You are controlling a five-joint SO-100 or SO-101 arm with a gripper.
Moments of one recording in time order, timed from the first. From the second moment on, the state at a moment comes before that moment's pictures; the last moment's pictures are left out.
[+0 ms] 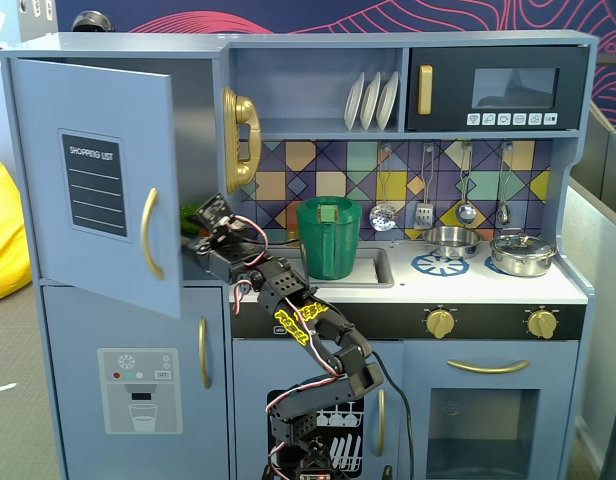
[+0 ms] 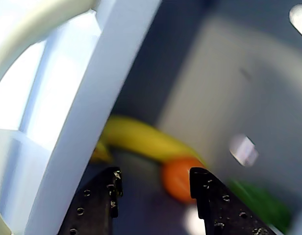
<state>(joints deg) -52.5 144.8 117.8 12.7 -120.8</state>
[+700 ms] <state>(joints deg) -51.1 147.4 121.0 15.3 -120.0</state>
